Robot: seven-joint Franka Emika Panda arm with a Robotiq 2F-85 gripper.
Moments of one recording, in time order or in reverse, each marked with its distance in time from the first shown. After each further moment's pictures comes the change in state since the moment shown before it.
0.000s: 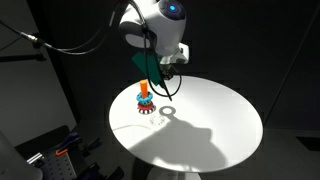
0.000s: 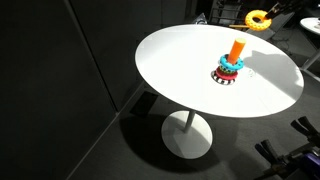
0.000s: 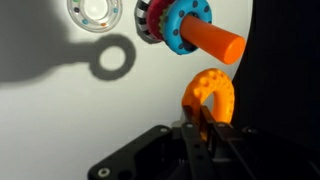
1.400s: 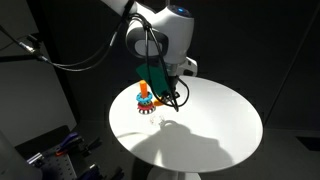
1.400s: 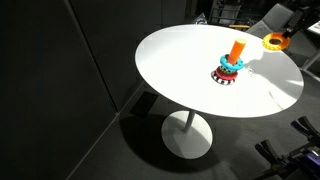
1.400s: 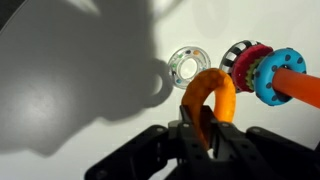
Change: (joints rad) arm -0.047 0.059 -0.029 -0.005 -0.437 0.034 0.306
